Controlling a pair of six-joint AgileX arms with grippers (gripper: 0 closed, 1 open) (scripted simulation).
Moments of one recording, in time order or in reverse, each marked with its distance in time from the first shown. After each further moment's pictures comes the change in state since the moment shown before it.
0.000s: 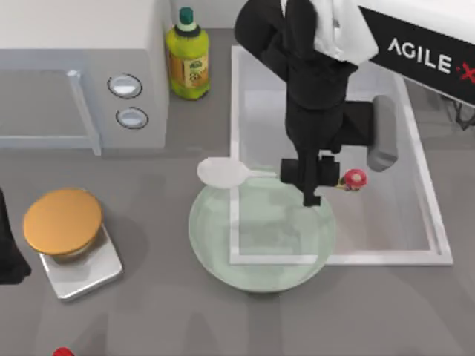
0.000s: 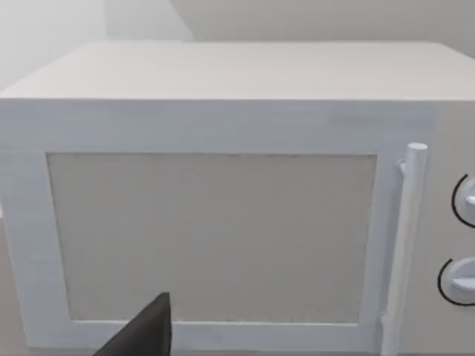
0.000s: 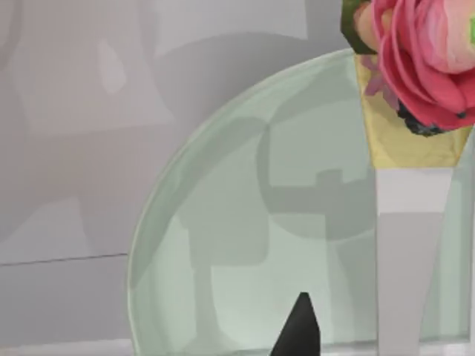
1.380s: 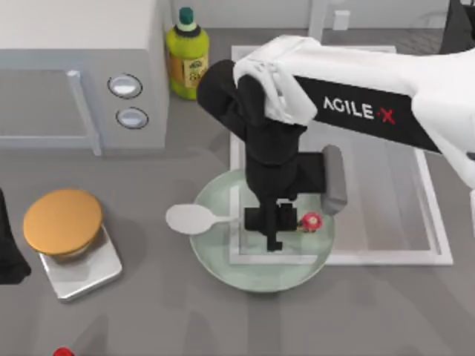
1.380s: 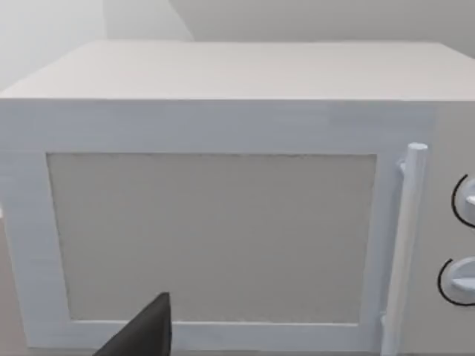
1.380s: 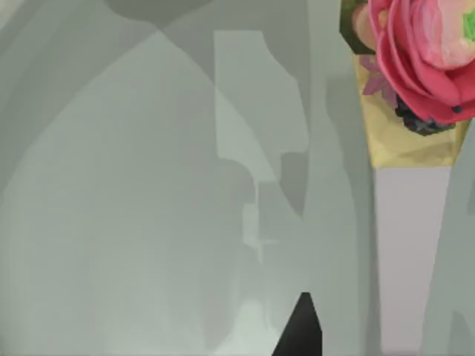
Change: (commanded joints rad) left arm 0.000 0.000 0.000 0.000 0.000 0.000; right arm 0.077 0.147 -0.066 0.190 -0.049 -0.022
